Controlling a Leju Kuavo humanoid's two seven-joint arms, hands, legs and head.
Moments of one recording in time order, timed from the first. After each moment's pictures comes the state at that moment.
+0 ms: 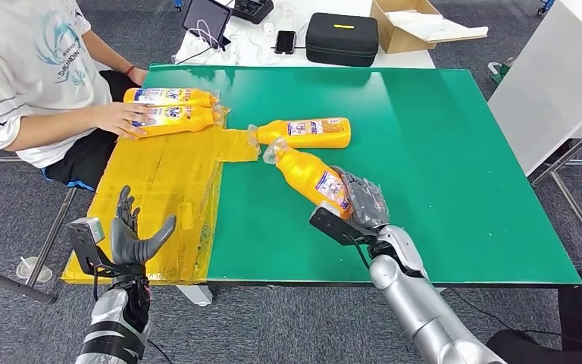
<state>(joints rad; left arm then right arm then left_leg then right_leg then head) -0.26 -0.23 0.12 -0.89 0.00 -0.09 -0.68 -0.40 -0.07 0.42 -1.02 0.68 -0.37 -0.22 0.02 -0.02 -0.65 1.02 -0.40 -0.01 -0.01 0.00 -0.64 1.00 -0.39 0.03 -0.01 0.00</state>
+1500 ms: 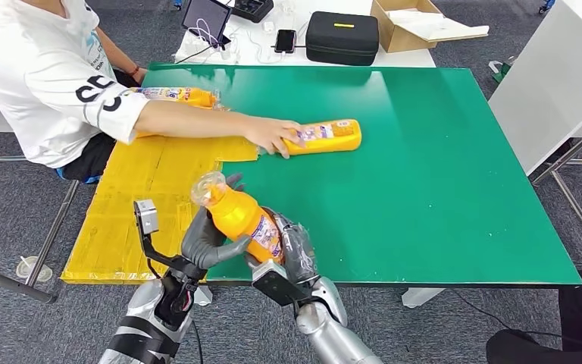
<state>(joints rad) -0.26 -0.23 -0.28 -0.97 0.36 -0.58 -0.49 -0.30 0.29 0.40 -0.77 0.48 -0.53 -0.70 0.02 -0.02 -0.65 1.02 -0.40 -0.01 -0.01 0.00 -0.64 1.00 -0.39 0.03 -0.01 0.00</state>
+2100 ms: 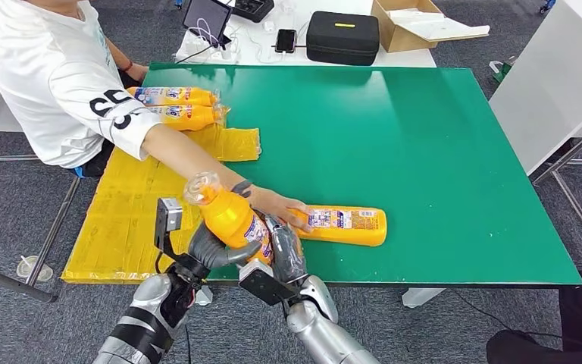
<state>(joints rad) -0.33 -0.18 -0.38 -0.85 0.22 -0.47 -0.53 -0.35 0.33 0.43 -0.66 0.49 -0.51 -0.70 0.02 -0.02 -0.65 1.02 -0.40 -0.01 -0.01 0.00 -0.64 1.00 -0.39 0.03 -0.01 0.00</state>
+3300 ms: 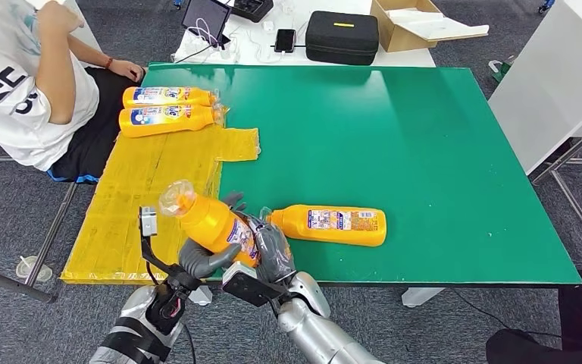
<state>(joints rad) -0.29 -0.16 -0.32 -0.82 0.52 -0.68 -0.43 -0.40 0.35 0.49 -0.60 0.53 -0.51 -0.65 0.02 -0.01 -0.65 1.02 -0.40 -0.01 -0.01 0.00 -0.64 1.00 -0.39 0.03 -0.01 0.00</state>
